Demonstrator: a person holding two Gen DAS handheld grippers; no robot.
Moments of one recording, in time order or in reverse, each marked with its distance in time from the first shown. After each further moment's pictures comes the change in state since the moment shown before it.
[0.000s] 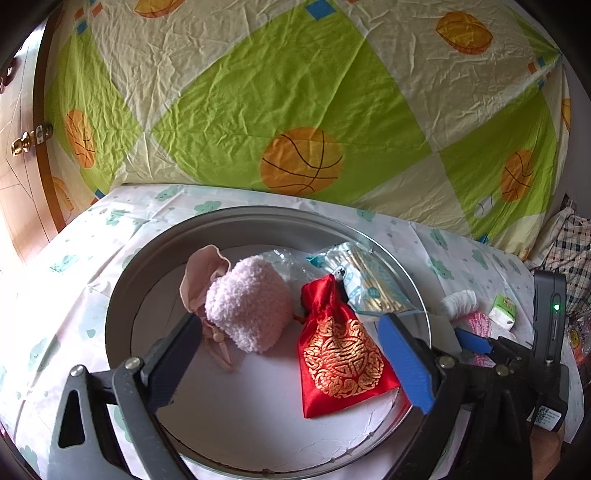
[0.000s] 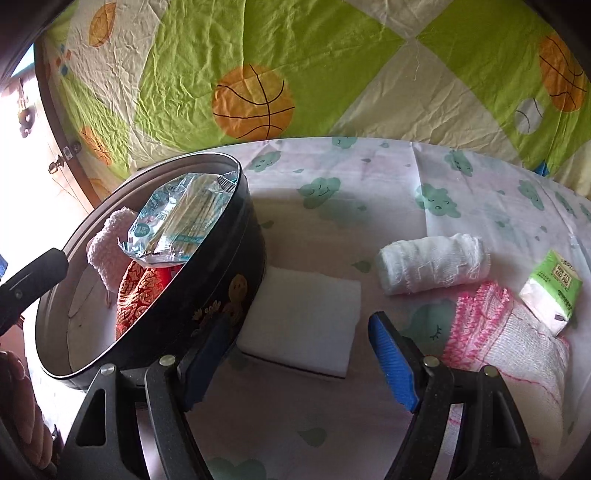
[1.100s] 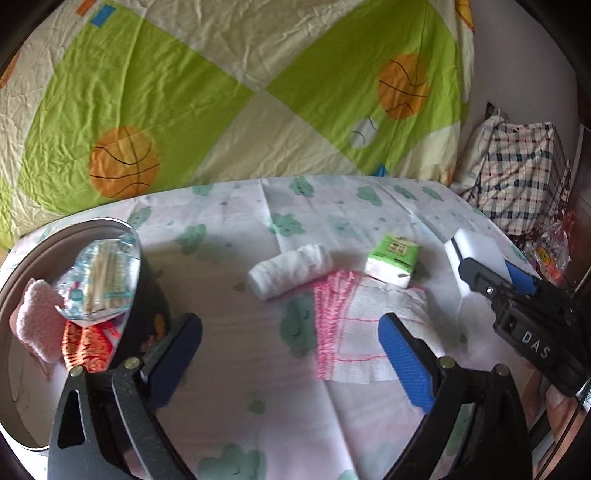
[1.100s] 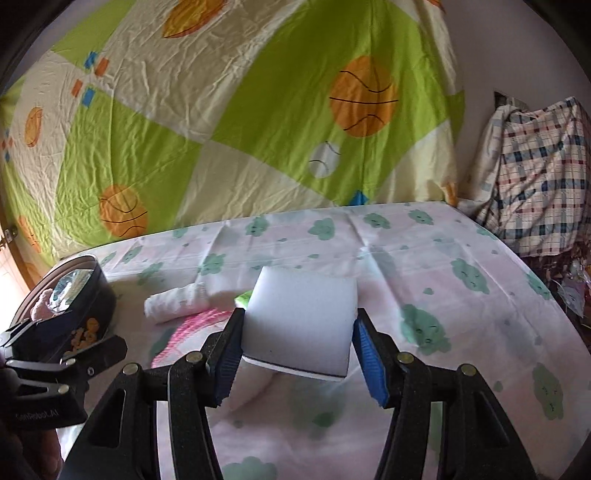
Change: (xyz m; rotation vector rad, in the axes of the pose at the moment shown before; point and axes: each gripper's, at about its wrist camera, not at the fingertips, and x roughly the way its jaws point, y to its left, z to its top) left arm 0.028 -0.196 -0.031 0.284 0.090 -0.203; right arm -0.138 -0.156 -0.051 0.188 -0.319 -0.338
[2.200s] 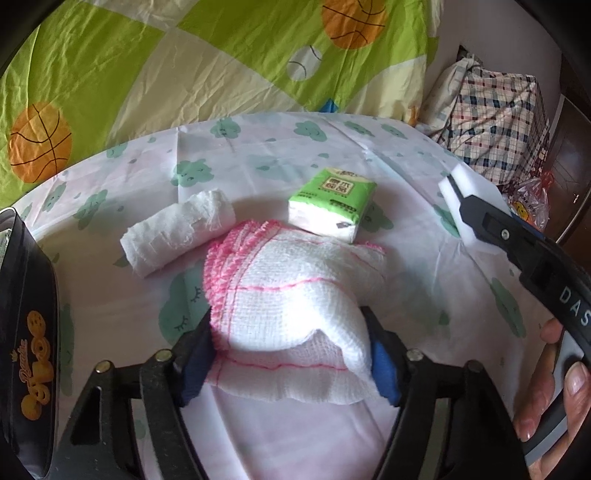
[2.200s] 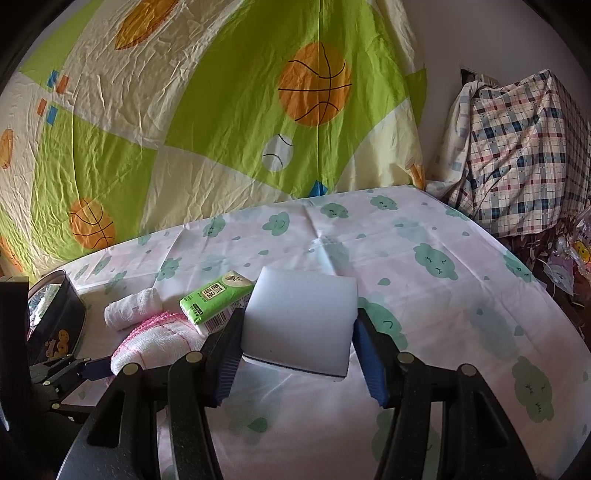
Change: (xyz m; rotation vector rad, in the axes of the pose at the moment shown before) left arm 0.062 -0.060 -0.010 0.083 0.198 -0.138; right arm 0.007 -0.043 -0.001 0.069 0.017 -0.051
